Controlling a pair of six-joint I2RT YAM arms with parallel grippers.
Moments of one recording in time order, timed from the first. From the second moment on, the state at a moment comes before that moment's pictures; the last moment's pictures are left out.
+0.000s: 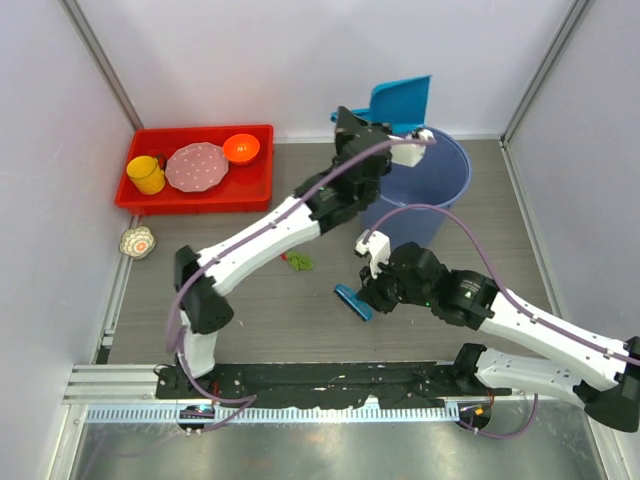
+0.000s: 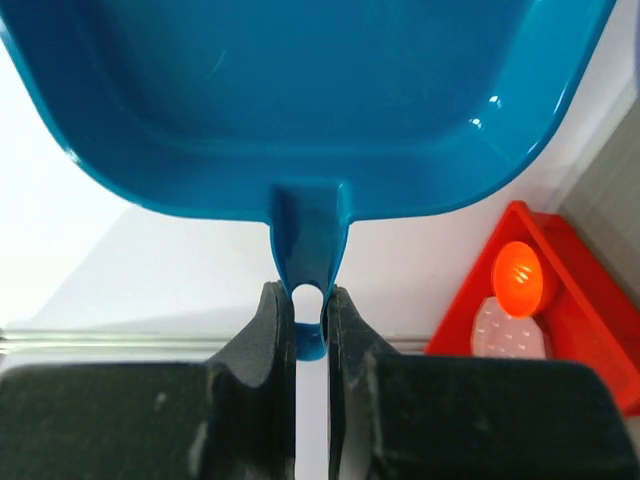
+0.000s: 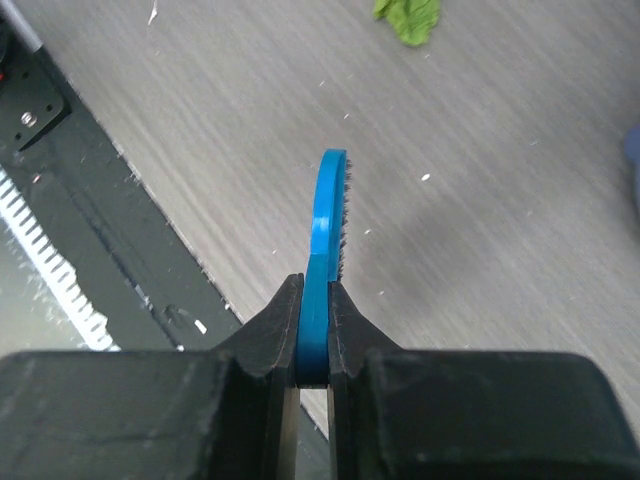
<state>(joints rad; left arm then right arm) -0.99 1.96 2.02 -0.06 -0.91 1.45 0.98 0.89 0.83 -0.57 -0.05 0.16</state>
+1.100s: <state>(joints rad) -0.44 1.38 0.93 -1.22 -0.23 0.53 0.95 1.69 1.28 -0.40 0.29 0.18</state>
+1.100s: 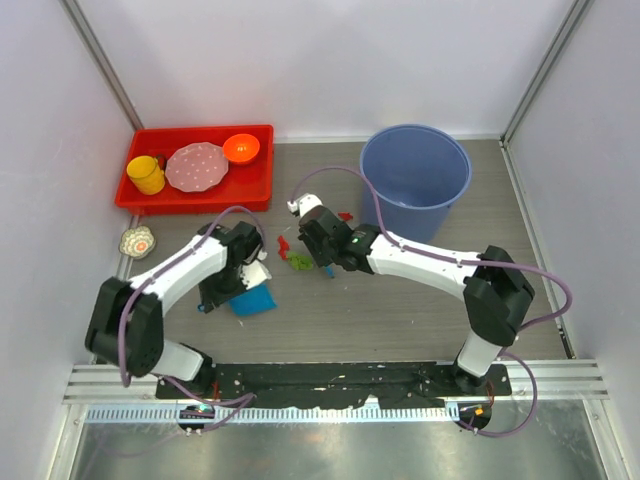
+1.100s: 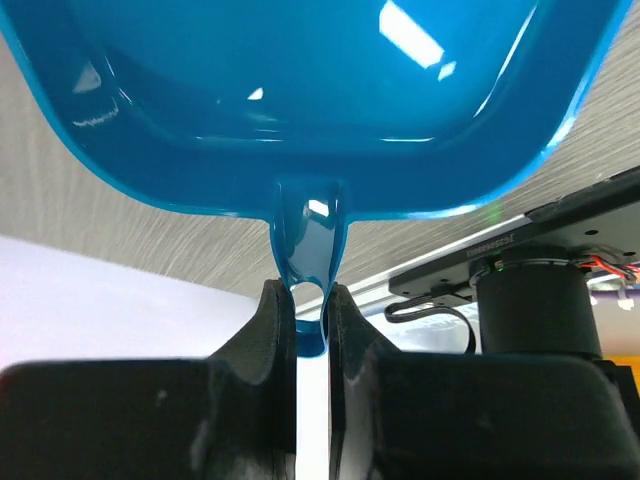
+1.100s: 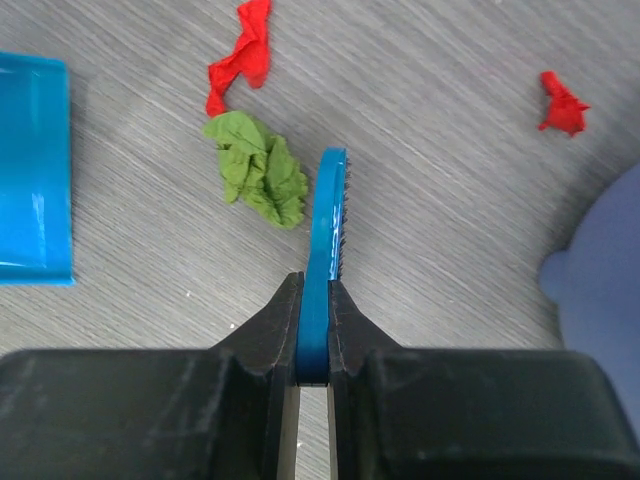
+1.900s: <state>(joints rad) -0.42 1.69 0.97 -1.09 -0.10 0.55 1.00 1.73 1.29 -0.29 -0.03 0.23</state>
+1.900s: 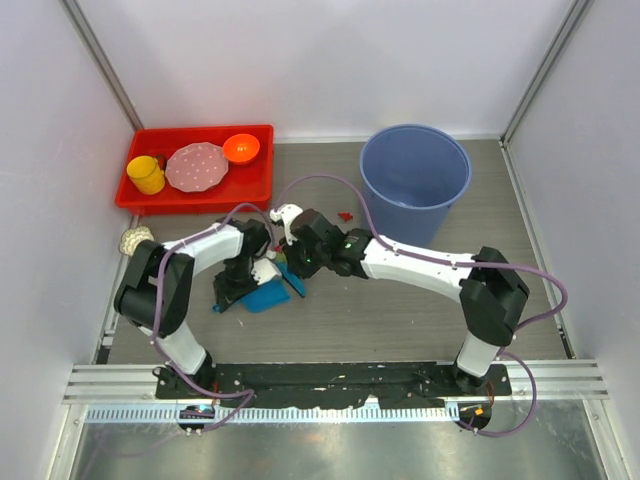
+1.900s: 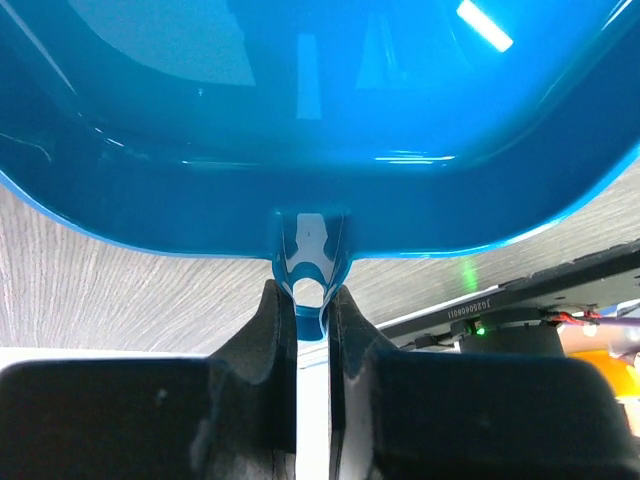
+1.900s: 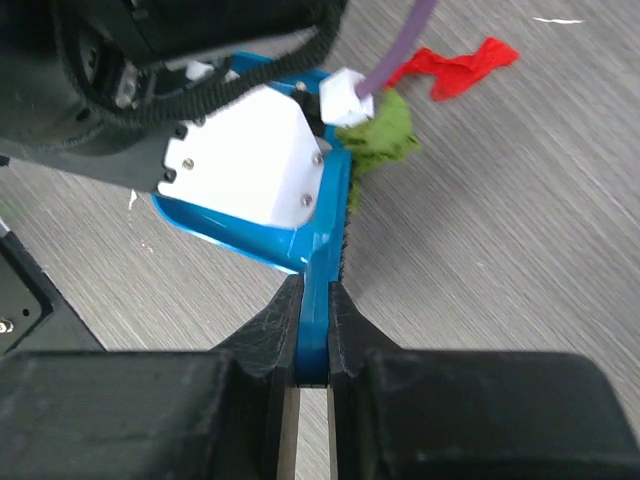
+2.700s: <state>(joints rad) -0.30 1.69 1.00 -1.08 -0.09 0.58 0.86 2.09 1.70 -0.32 0.00 -0.09</state>
